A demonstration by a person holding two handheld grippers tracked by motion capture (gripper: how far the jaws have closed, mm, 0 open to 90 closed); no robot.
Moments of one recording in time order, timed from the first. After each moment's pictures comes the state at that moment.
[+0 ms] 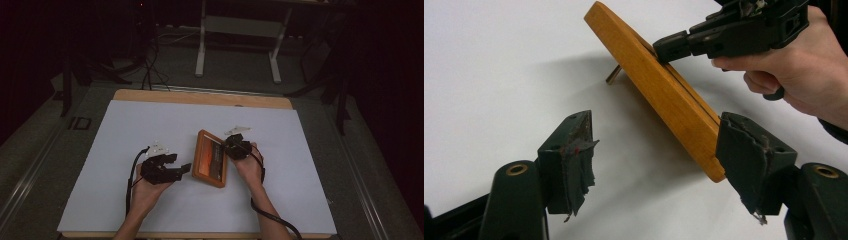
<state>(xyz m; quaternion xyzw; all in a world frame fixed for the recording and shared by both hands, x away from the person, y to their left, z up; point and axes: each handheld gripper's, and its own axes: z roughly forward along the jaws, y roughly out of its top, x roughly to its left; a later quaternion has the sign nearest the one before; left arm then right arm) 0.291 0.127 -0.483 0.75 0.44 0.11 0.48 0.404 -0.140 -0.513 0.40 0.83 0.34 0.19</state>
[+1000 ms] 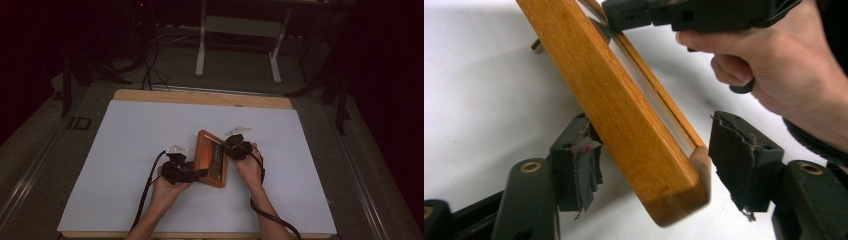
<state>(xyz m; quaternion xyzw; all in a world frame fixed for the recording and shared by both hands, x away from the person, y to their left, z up) 0.312 0.081 -0.505 0.76 0.45 0.00 0.47 0.403 -0.141 -0.514 0.40 0.83 0.35 0.18</state>
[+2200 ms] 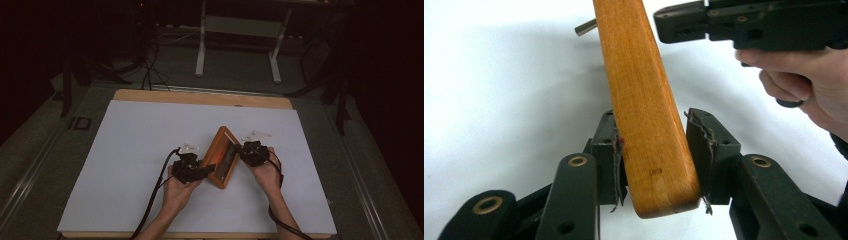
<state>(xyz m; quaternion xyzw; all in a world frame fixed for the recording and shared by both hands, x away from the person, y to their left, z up) 0.306 0.050 -0.491 0.76 0.45 0.05 0.47 0.372 -0.187 -0.491 0.37 0.82 0.38 0.21</state>
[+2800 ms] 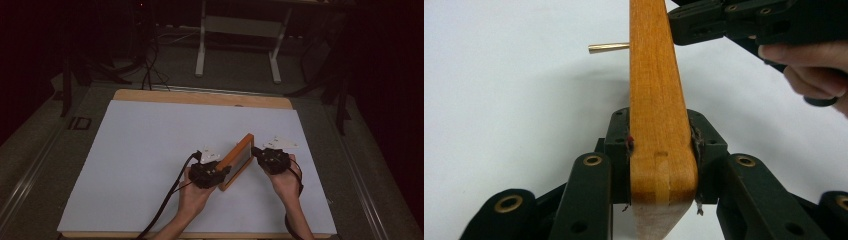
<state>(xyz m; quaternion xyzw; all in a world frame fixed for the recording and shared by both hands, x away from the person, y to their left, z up) 0.288 0.001 -0.477 0.78 0.39 0.12 0.47 0.337 -0.234 -0.469 0.39 0.80 0.40 0.24</state>
